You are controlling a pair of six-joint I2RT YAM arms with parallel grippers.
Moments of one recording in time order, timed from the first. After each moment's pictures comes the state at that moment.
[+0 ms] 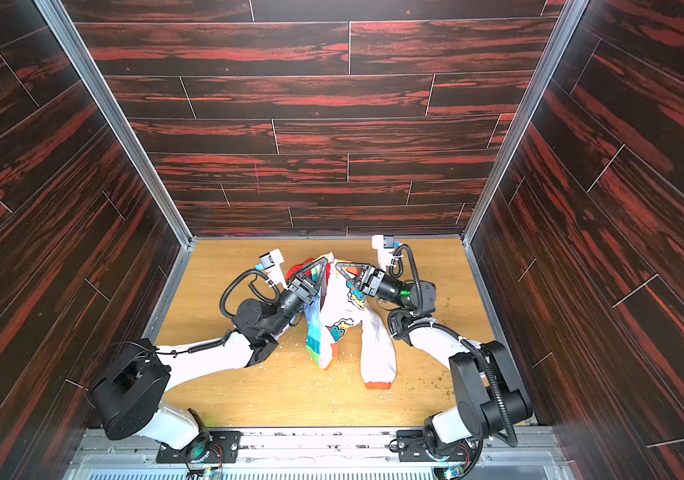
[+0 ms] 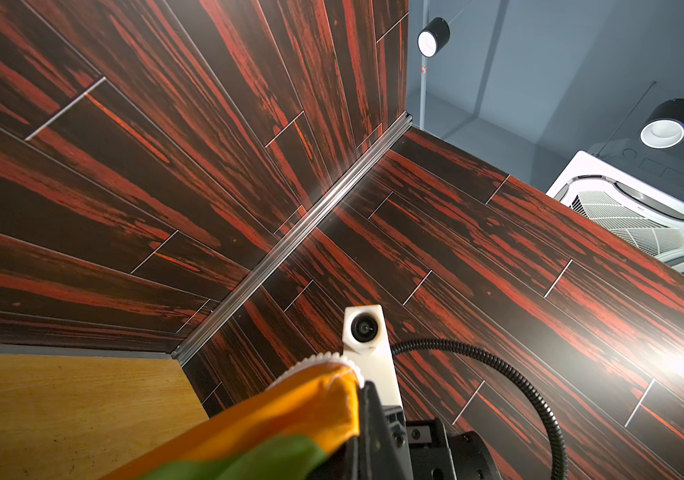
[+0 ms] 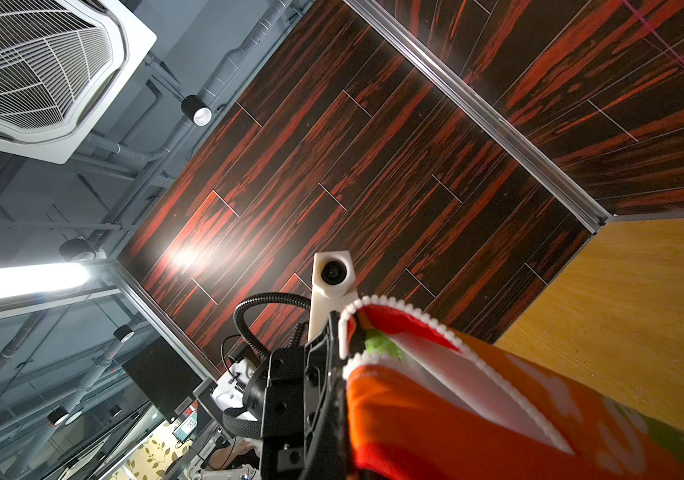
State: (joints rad) left arm -0.79 1.55 0.81 1.26 0.03 -0.87; right arm 0.39 1.49 0.76 1.35 -0.87 1.37
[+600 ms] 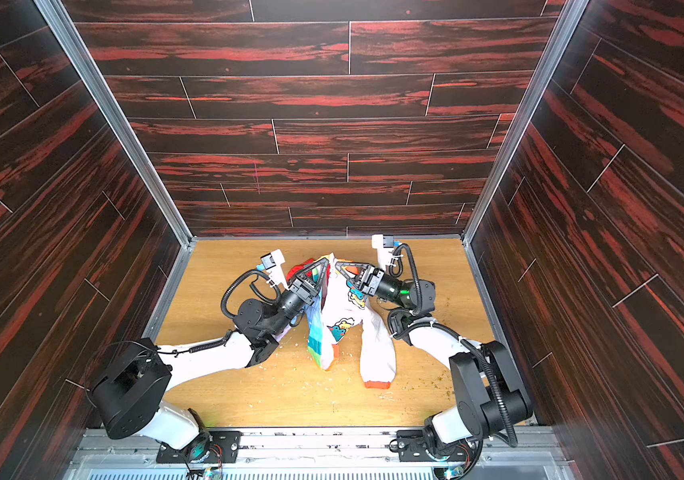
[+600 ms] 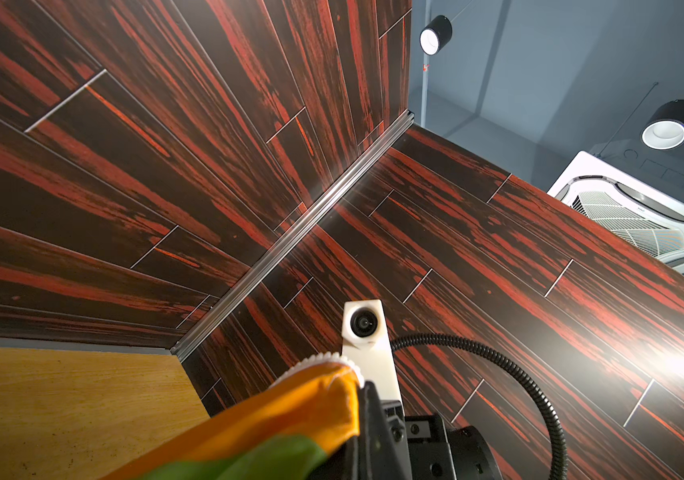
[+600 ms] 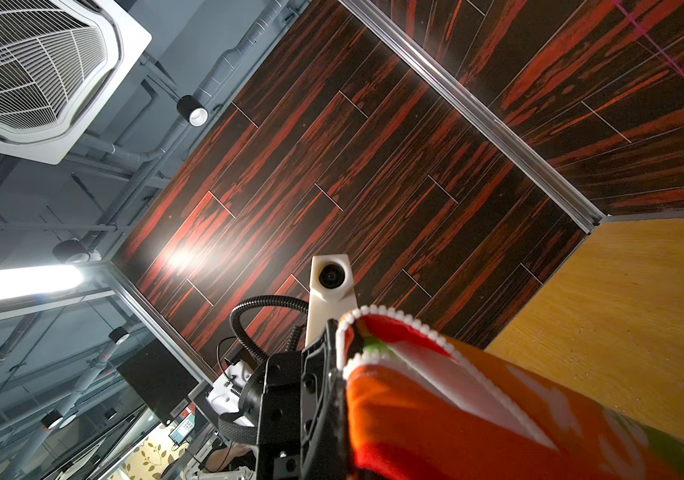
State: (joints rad) left arm -0.79 1.55 0.81 1.26 0.03 -0.88; right arm 0.39 1.49 0.76 1.33 -0.87 1.35
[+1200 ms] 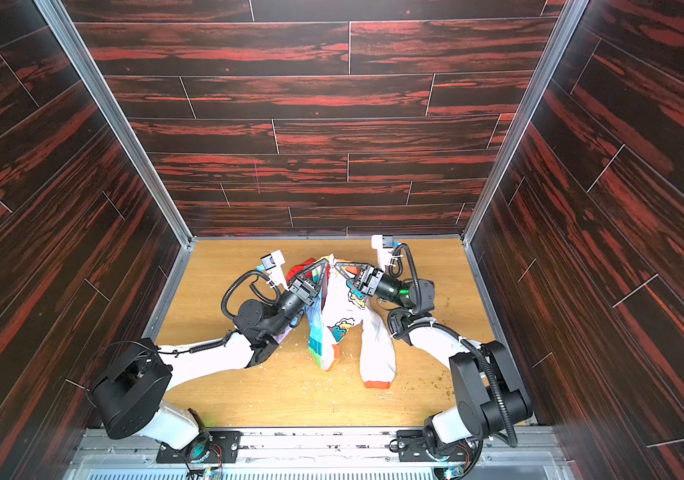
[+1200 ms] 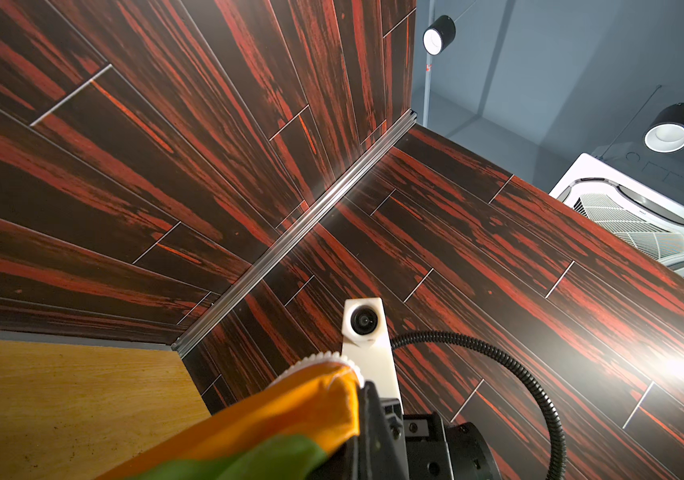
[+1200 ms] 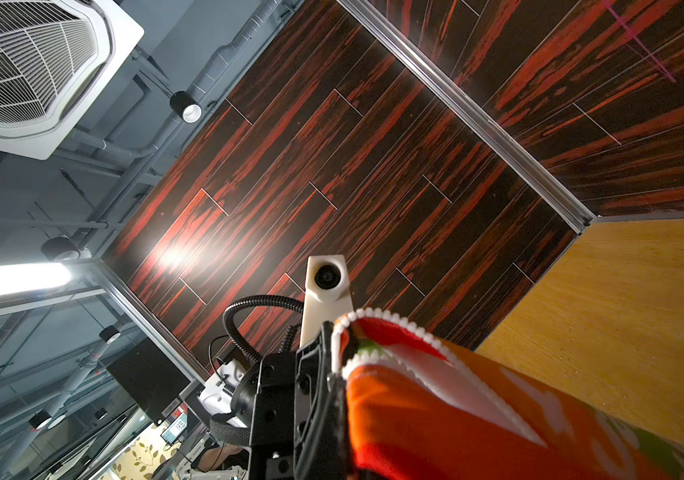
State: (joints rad) left arm -0.79 1.55 0.80 1.26 0.03 -0.89; right arm 0.39 1.49 0.76 1.30 -0.87 1.32
